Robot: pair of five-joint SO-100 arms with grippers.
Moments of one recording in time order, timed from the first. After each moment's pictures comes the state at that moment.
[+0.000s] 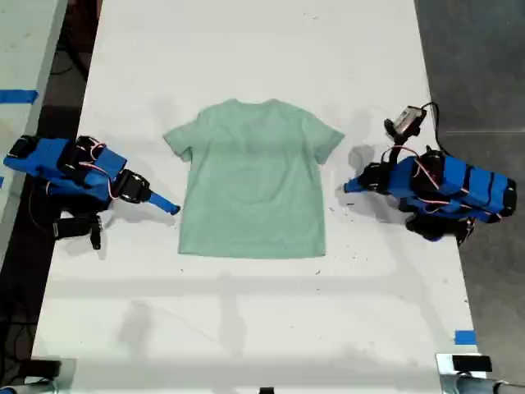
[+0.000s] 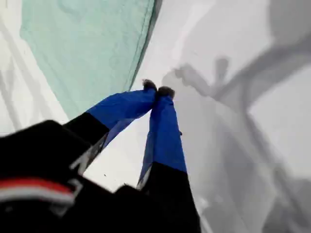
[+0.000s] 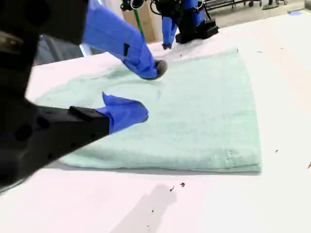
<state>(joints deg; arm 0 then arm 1) 7.6 206.1 183.4 59.1 14.6 19.9 200.6 175.0 73.9 -11.8</state>
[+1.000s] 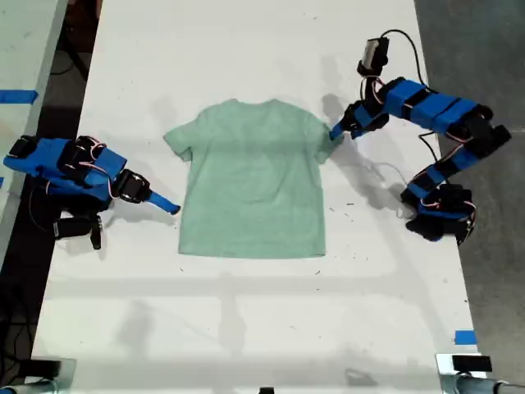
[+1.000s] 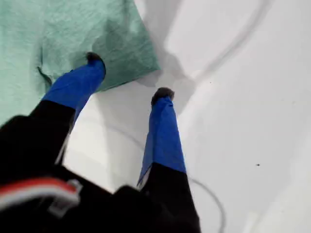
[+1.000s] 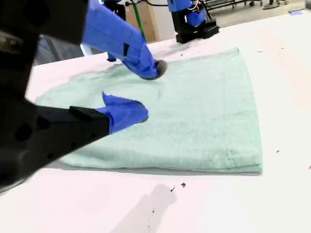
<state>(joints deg) 7.4 206.1 183.4 59.1 14.6 56.5 104.6 114.4 61.1 -53.1</state>
